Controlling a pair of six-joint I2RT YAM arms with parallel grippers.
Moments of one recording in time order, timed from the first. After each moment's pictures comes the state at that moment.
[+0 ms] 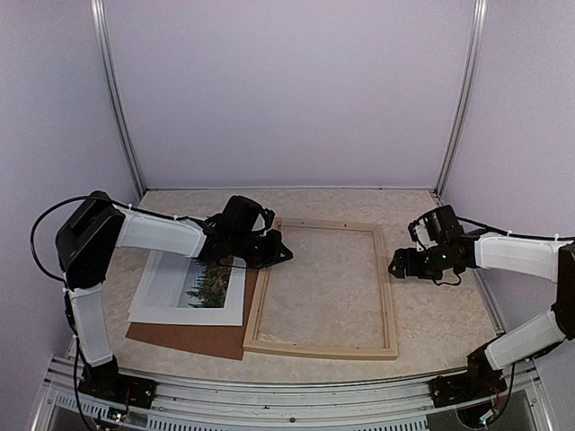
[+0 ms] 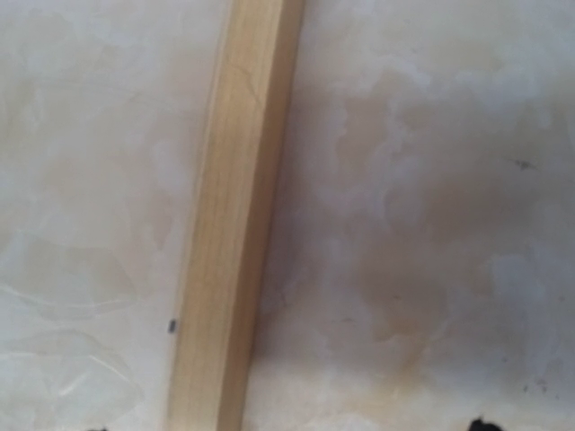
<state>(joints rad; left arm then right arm) -0.75 1.95 1.21 0.08 0.27 -0.81 0.33 1.34 0.72 -0.33 -0.07 0.34</state>
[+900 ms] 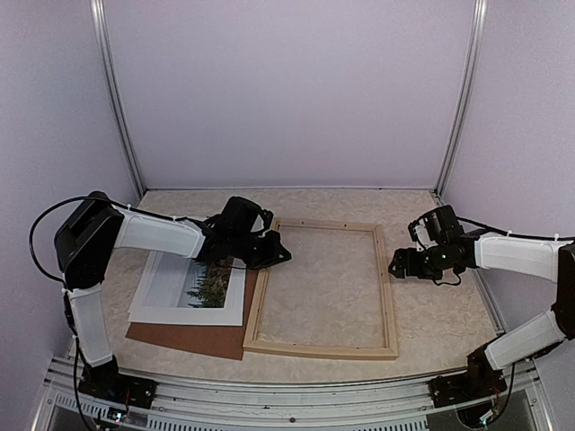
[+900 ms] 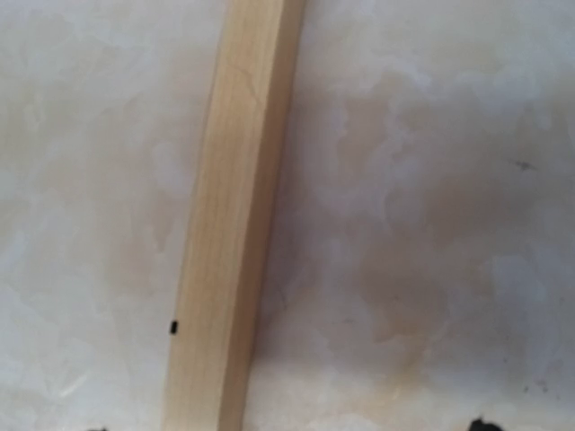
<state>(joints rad) -0.75 1.94 1.20 0.08 0.26 -0.81 0.33 1.34 0.72 -0.33 -0.07 0.34</state>
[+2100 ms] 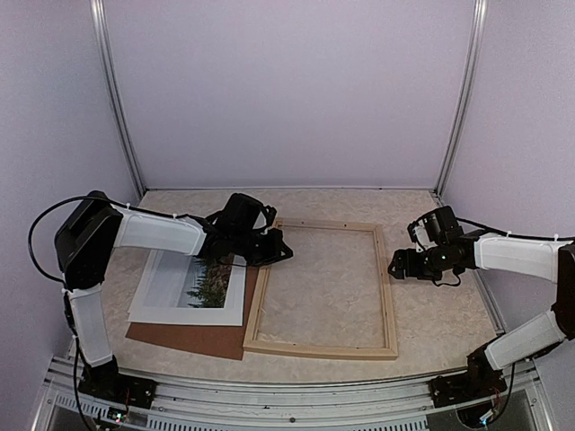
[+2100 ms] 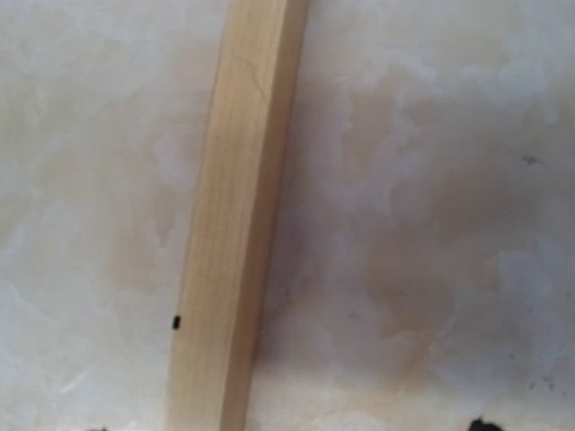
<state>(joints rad) -0.75 1.94 1.23 0.05 0.25 -0.75 0.34 1.34 0.72 -0.33 -0.07 0.34</state>
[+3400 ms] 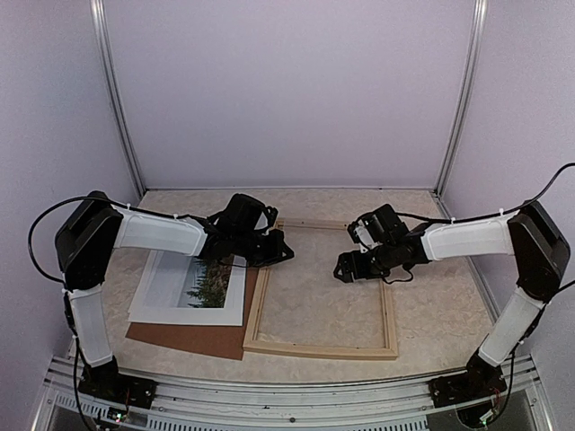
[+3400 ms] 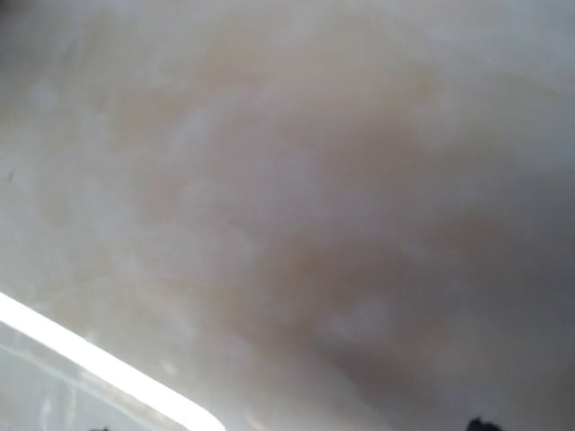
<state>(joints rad) -0.77 1.94 1.24 0.04 0.24 -0.75 0.64 1.66 0.94 -0.21 -0.09 0.39</state>
